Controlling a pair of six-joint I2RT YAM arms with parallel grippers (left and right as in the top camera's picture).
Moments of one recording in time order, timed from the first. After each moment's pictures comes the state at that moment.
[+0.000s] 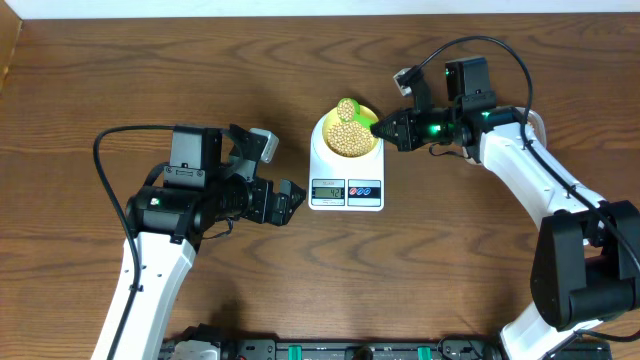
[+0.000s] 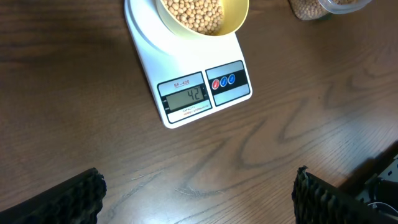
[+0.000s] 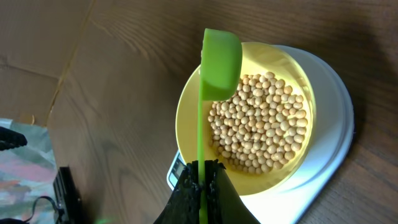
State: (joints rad) left arm -0.15 1.17 1.02 -0.89 0.50 0.05; right arm 0.22 1.81 1.25 -0.37 -0.81 0.07
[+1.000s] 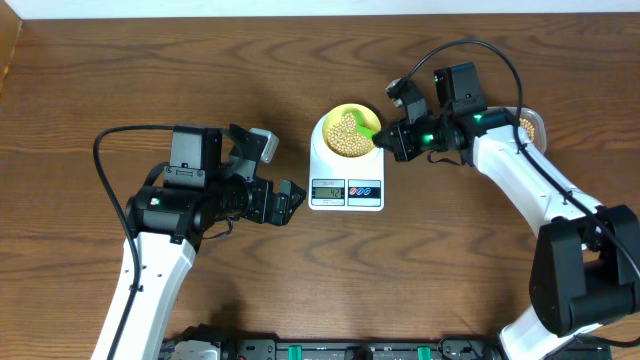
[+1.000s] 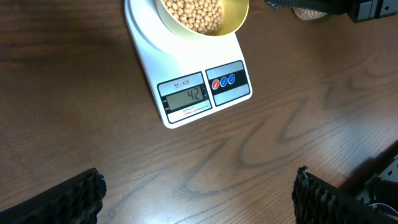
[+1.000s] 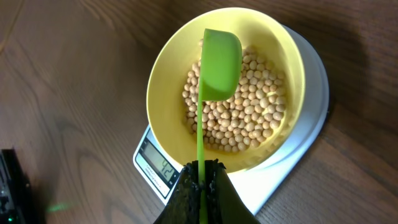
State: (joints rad) left arm -0.15 1.17 1.02 -0.89 0.50 0.05; right arm 0.27 1.79 1.25 -0.47 -0.65 -0.06
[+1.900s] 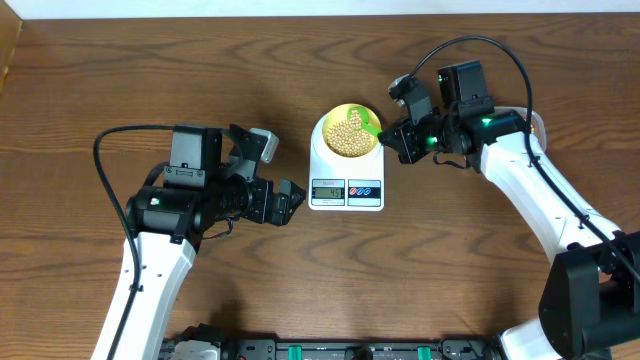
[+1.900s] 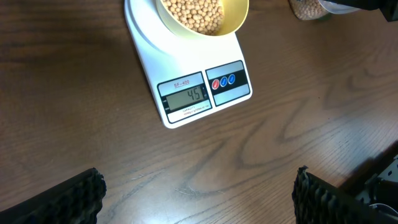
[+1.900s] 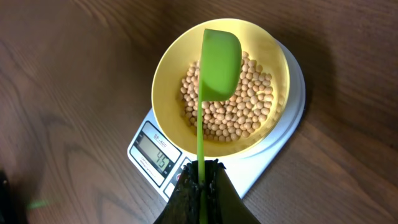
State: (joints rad) left arm -0.15 1.17 1.02 -0.89 0.50 0.05; right arm 0.28 1.70 1.25 -0.54 -0.57 -0.11
